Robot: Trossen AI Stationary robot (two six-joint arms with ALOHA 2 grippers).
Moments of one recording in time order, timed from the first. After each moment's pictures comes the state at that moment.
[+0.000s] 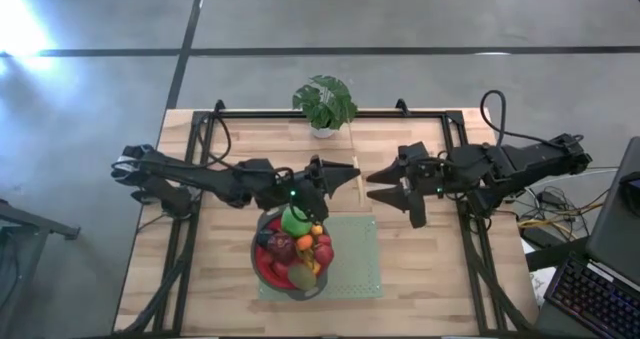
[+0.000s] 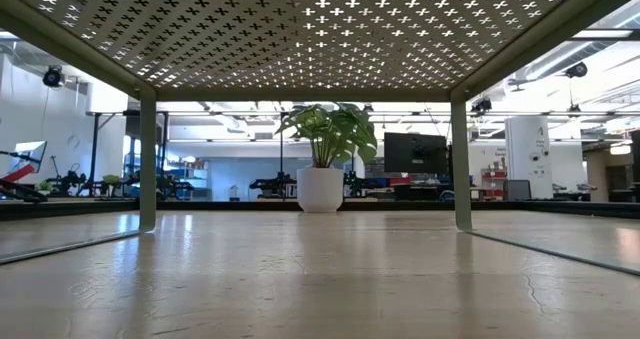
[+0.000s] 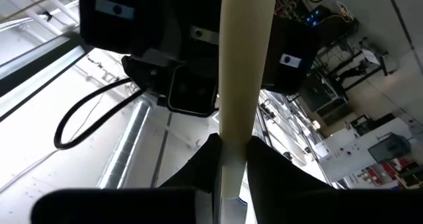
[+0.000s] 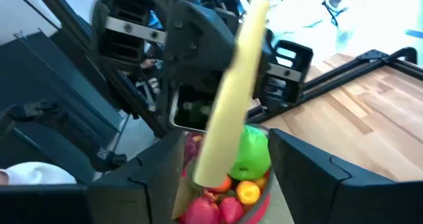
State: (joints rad) left arm -0.22 1.54 1.39 0.43 -0.43 2.40; right arm 0.30 1.15 1.30 -0.32 0.25 0.59
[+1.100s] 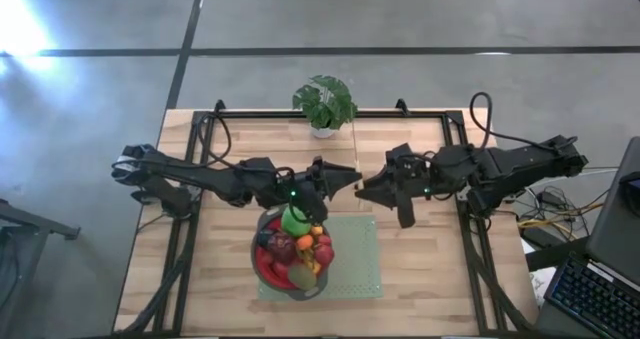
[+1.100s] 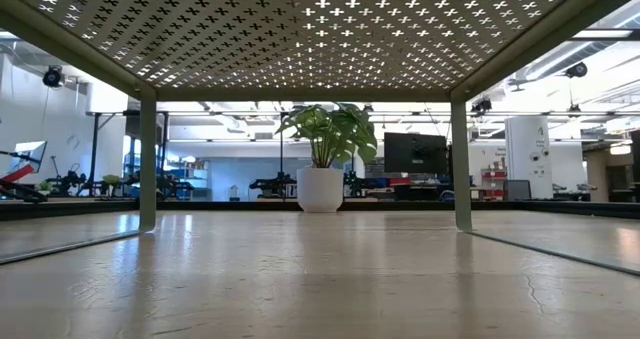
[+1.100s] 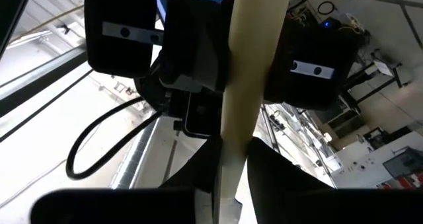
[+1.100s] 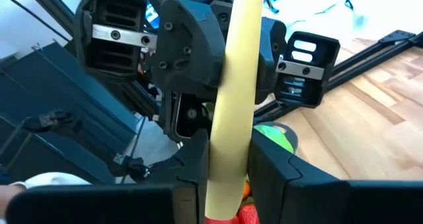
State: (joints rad) left arm -0.21 1.54 1.39 0.42 -0.35 2.40; right arm 0.27 1.21 1.30 -0.24 0.18 0.67
